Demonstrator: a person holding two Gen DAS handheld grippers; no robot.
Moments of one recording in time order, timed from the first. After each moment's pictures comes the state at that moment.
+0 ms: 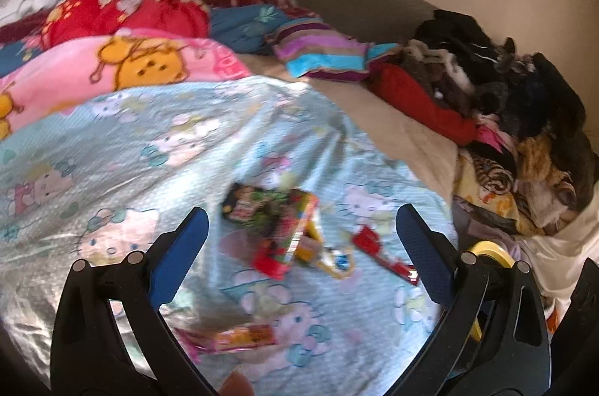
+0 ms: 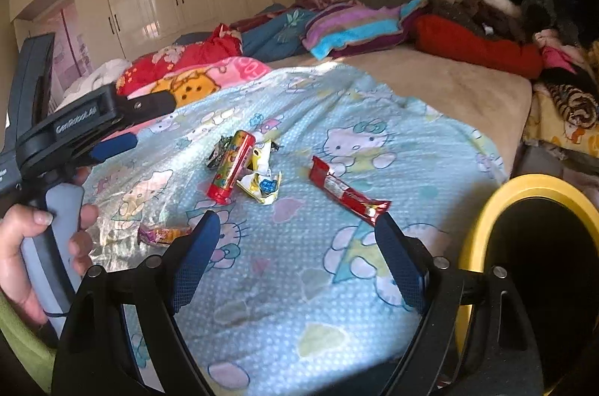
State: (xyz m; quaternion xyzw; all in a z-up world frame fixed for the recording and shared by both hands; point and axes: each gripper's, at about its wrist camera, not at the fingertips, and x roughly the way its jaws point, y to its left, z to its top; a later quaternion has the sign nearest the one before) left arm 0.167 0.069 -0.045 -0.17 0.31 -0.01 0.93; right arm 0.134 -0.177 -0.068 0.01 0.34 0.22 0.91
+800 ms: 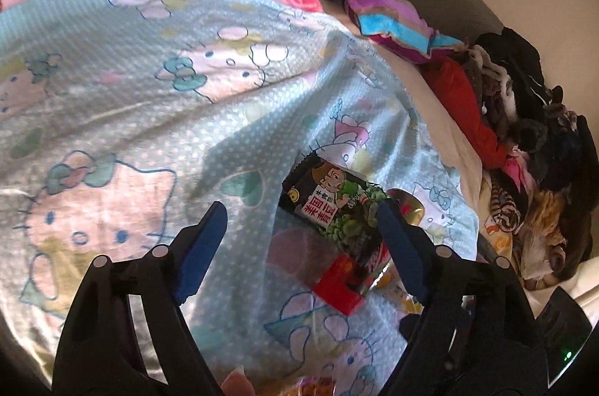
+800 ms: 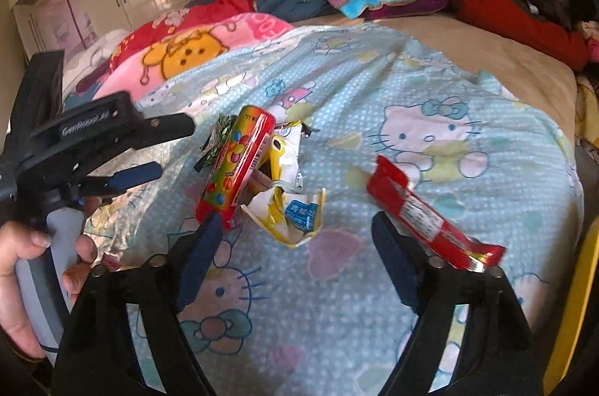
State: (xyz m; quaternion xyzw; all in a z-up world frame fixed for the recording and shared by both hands) left arm 0.229 0.128 -0.126 -0.31 0.40 0.02 0.86; right arm 0.215 -0.105 -0.122 -0.01 0.40 0.25 0.88
